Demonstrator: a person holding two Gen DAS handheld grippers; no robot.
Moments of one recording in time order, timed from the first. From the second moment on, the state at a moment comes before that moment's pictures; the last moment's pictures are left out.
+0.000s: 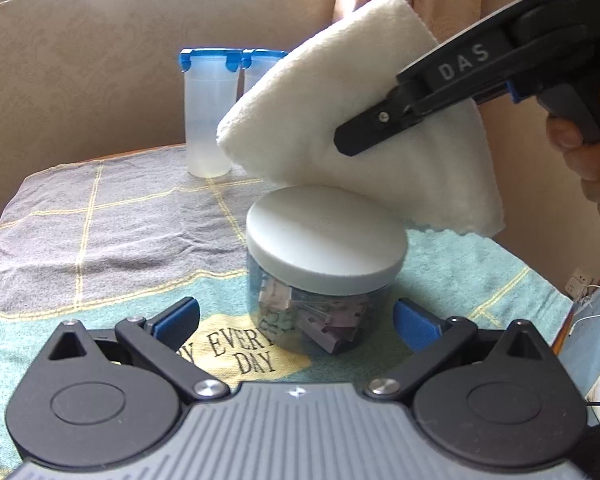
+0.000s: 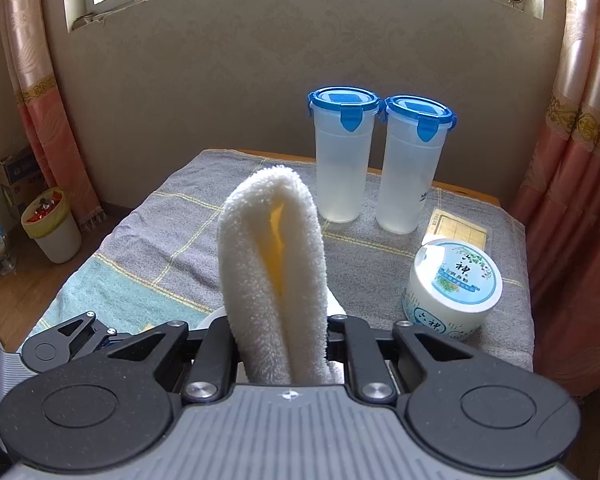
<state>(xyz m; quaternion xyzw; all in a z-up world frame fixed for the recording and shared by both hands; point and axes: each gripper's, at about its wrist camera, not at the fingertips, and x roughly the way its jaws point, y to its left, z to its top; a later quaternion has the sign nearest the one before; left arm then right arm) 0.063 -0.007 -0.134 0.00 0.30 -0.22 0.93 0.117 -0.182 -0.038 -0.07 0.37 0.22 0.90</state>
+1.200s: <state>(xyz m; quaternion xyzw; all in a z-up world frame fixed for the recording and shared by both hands) 0.065 -0.006 -0.139 0.01 0.30 -0.23 0.92 0.094 -0.169 -0.053 -0.08 0.44 0.35 0.82</state>
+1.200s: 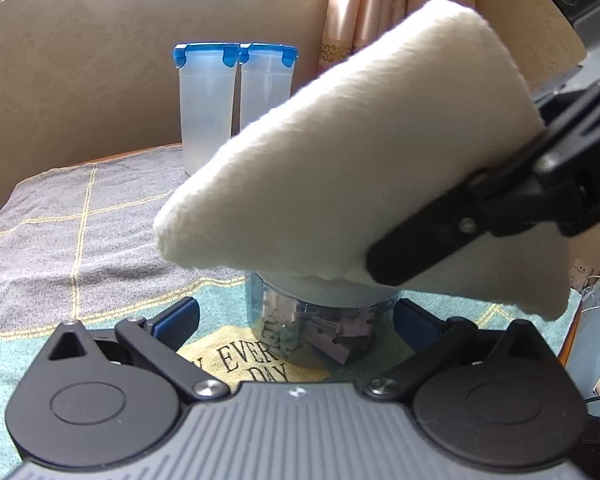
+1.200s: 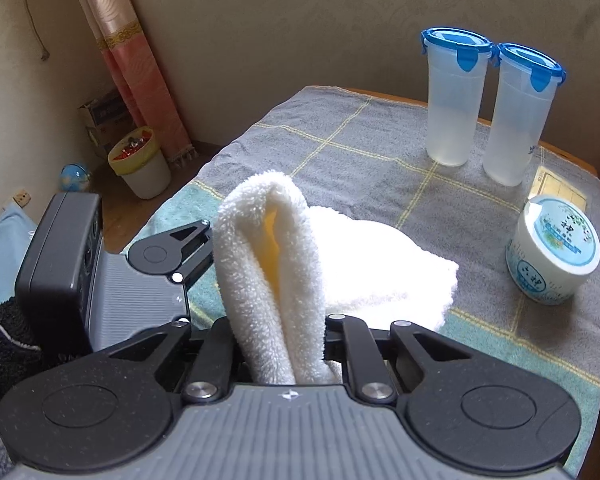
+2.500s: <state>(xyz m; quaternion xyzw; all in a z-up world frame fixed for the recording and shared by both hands) 0.067 -0.008 -0.139 0.01 0.30 -0.23 0.93 0.116 -0.162 -0.053 -0.06 0.42 0.32 0.85</state>
